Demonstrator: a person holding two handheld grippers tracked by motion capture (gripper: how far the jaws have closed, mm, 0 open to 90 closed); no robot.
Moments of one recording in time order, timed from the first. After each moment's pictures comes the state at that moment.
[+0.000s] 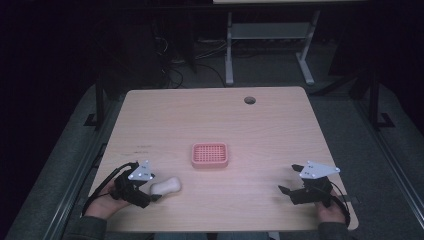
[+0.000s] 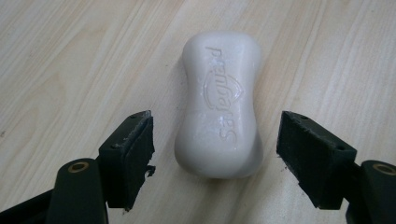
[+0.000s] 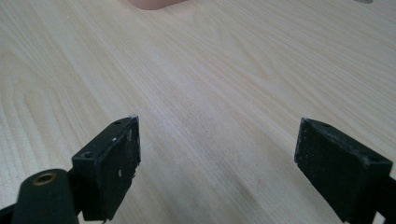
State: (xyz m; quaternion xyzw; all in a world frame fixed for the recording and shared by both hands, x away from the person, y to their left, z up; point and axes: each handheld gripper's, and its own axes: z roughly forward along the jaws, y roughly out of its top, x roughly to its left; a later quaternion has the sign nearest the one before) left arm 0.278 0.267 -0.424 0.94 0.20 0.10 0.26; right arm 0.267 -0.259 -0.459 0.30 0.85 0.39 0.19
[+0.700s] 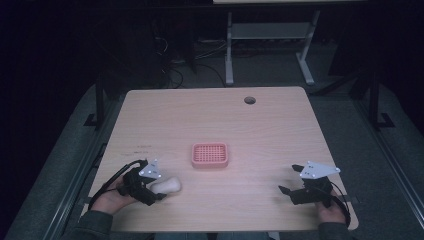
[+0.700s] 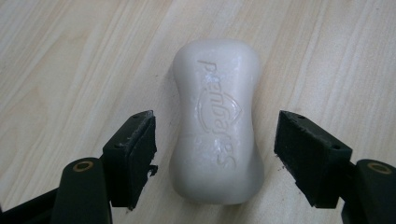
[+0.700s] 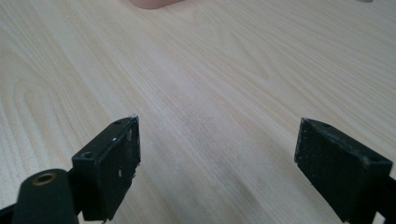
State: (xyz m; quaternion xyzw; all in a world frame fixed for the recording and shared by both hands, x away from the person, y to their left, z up) left arm 0.290 0.247 -0.427 0.95 0.18 0.08 0.23; right arm 0.267 -0.260 -0.459 0.30 0.85 0.39 0.19
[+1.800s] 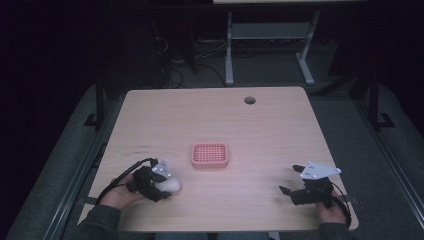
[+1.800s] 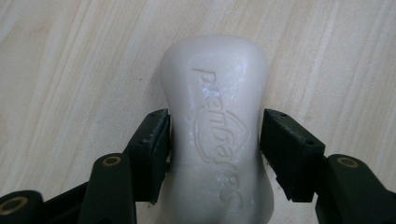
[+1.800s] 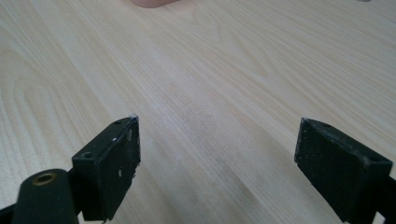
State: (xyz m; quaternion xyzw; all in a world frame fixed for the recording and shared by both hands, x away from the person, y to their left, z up) left arm 0.304 0.229 -0.441 0.96 0.18 0.04 0.19; right arm 0.265 -0.261 -0.459 0.31 0.85 0.39 0.19
